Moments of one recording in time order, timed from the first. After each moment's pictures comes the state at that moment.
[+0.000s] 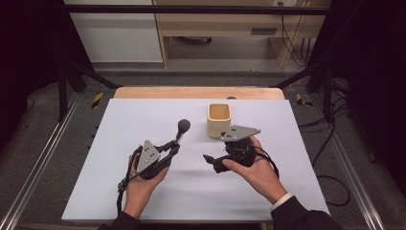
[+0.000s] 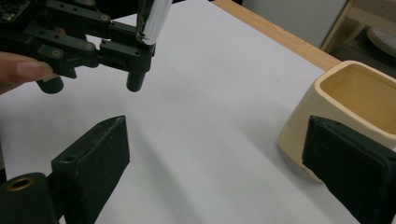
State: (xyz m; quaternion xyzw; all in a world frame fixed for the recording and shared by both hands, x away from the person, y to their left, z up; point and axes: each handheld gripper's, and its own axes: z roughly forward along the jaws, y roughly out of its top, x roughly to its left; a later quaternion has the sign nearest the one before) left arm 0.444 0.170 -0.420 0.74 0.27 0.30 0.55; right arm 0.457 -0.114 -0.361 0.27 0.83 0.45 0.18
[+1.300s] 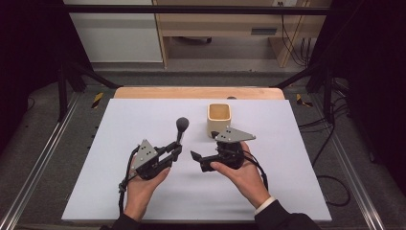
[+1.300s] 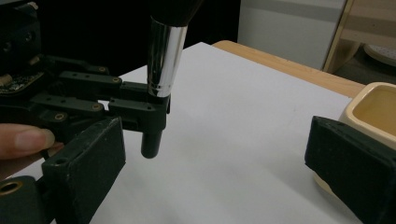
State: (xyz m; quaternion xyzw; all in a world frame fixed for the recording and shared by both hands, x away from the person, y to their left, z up) left arm 0.441 0.168 -0.418 0.72 0.30 0.23 0.59; right arm 0.454 -0.086 -0.372 0.31 0.76 0.54 0.17
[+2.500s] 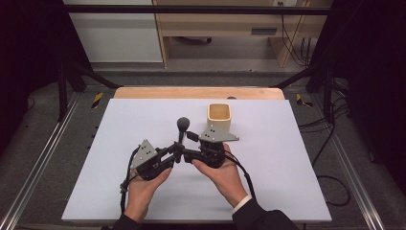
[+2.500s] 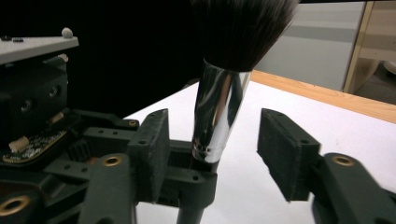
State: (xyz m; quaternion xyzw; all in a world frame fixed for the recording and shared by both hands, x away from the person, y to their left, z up) left arm 0.440 0.164 -0.418 0.71 0.30 0.21 0.61; right arm 0.460 -0.043 -0.377 0.31 0.72 0.60 0.15
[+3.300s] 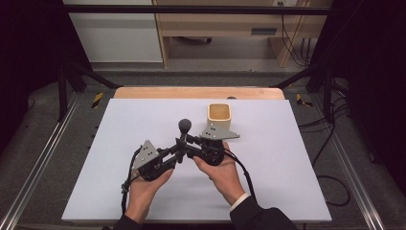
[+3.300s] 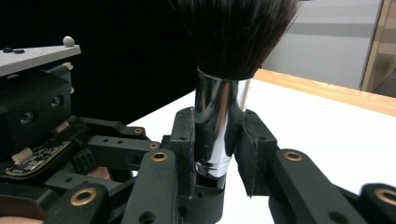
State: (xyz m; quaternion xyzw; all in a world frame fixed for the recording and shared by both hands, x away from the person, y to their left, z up) left arm 0.440 0.161 -0.419 0.71 0.29 0.20 0.61; right arm 0.465 -0.045 -0.379 0.31 0.72 0.61 0.13
